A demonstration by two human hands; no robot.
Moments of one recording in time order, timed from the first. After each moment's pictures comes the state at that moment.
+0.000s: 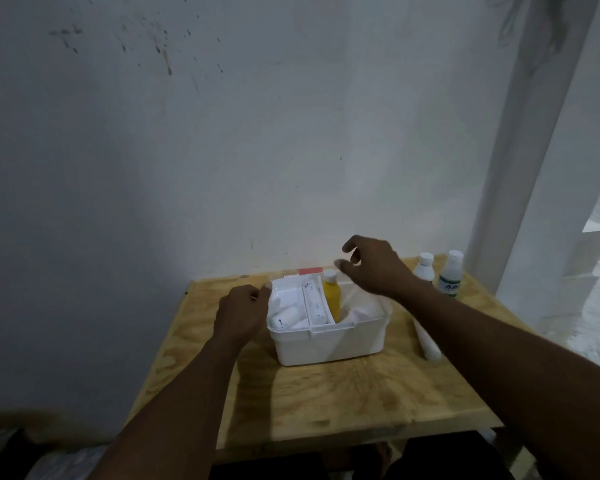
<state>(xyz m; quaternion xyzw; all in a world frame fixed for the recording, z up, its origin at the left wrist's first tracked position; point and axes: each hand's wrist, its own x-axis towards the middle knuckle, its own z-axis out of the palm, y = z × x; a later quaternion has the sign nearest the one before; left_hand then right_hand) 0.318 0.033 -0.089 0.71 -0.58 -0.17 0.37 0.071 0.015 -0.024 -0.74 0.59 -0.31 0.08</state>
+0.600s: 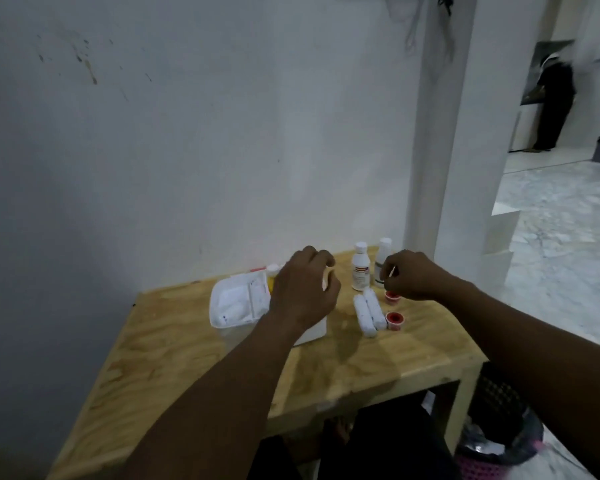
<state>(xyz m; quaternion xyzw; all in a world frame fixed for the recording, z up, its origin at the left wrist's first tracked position) 0.148 0.076 -0.050 0.43 -0.82 0.04 0.38 -0.074 0.080 -0.035 -0.69 0.70 -0.18 0.11</state>
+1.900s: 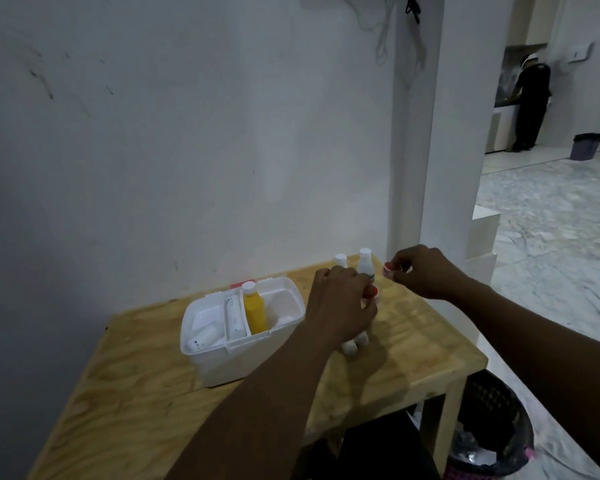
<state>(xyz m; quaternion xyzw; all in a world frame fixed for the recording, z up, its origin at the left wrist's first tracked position) 0.061 0.070 -0.054 0.40 -0.87 0.05 0.28 -0.137 0.070 -0.034 -0.67 0.70 -0.25 0.07</state>
